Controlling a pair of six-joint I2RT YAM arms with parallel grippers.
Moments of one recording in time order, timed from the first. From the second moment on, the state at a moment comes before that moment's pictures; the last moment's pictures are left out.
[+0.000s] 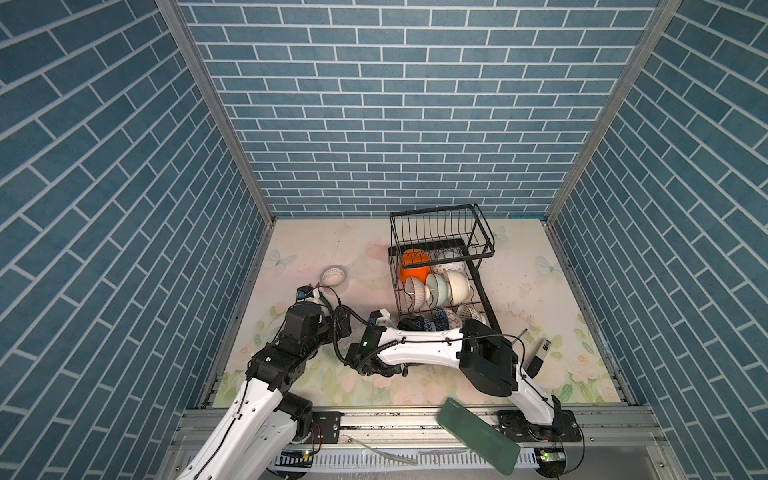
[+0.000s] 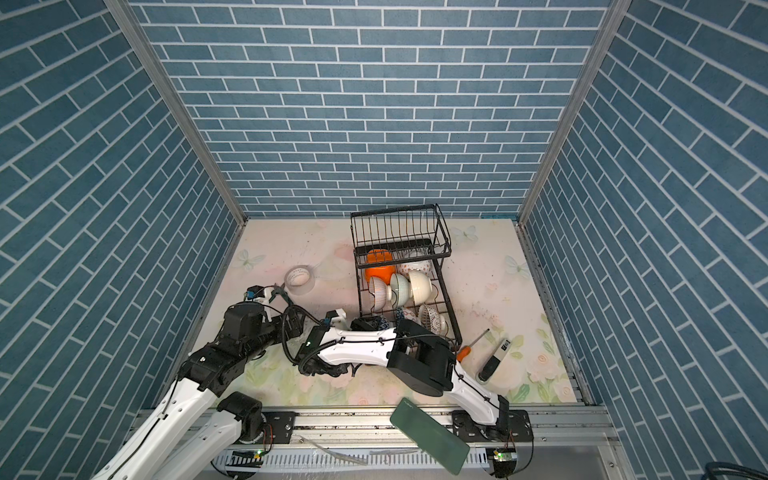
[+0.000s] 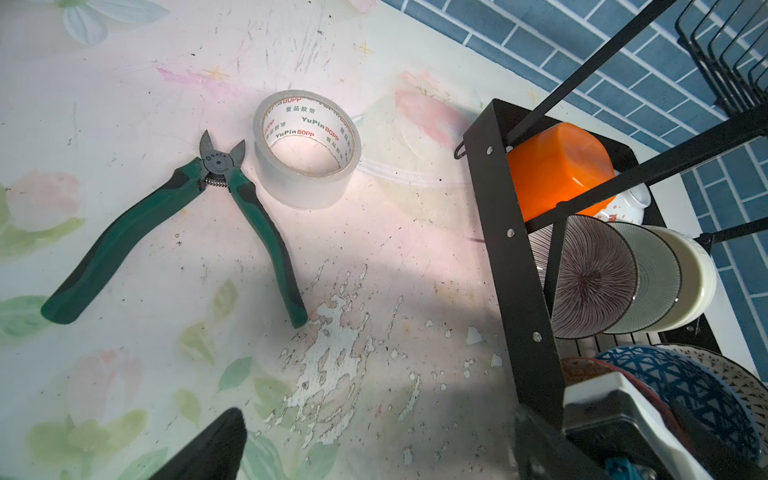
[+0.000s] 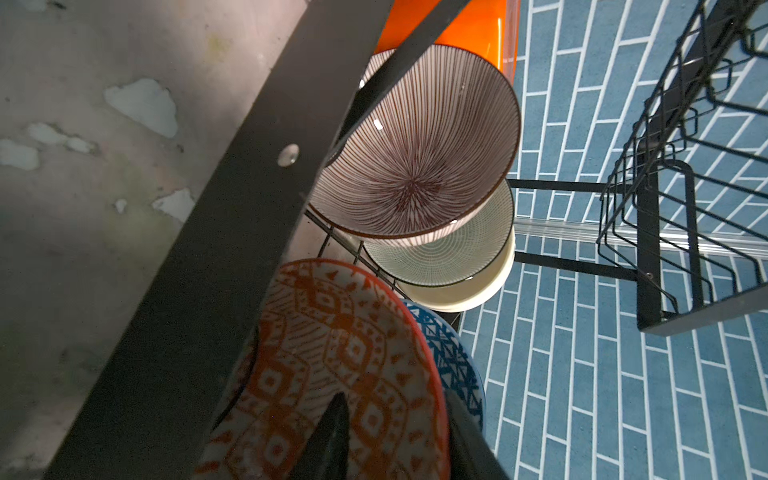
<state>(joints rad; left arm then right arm) -0.37 0.64 0.55 -0.59 -0.06 -0.57 1.39 2.25 1.76 -1.54 1.01 0.63</state>
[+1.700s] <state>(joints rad) -0.29 0.63 0.58 -0.55 -0.07 -0.57 1.28 1.73 1.44 -1.02 0.75 0.54</state>
